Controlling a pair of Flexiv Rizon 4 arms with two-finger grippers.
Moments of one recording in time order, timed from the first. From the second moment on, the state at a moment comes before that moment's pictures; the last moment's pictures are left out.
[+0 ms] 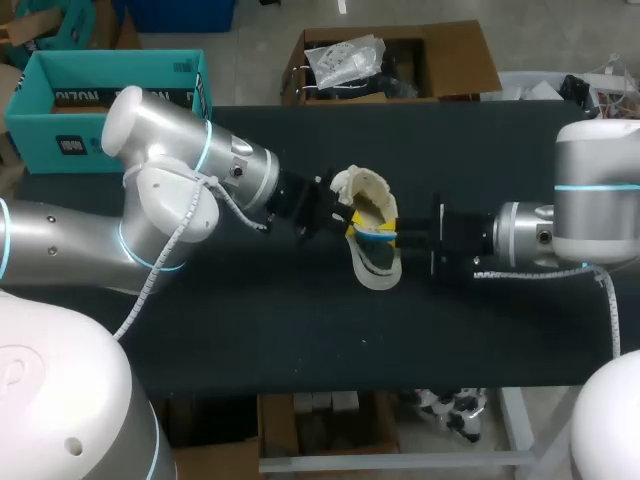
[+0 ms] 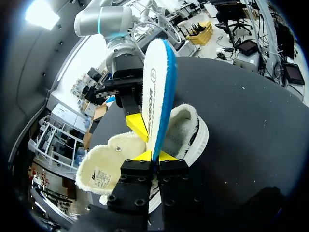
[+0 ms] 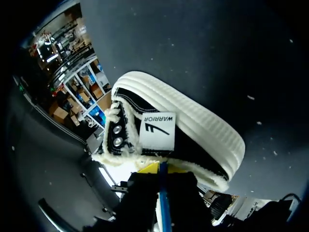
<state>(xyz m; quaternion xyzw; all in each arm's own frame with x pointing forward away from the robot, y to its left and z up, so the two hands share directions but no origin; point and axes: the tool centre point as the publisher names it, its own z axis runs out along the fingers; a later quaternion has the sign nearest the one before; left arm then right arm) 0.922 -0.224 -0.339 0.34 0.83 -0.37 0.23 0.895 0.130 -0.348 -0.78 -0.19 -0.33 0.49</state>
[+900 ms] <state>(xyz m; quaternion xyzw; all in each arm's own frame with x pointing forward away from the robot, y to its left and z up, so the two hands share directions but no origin) 0.906 -0.229 -0.324 0.36 0.81 -0.39 0.25 0.904 0.128 -0.352 -0.79 -0.19 -0.33 0.49</state>
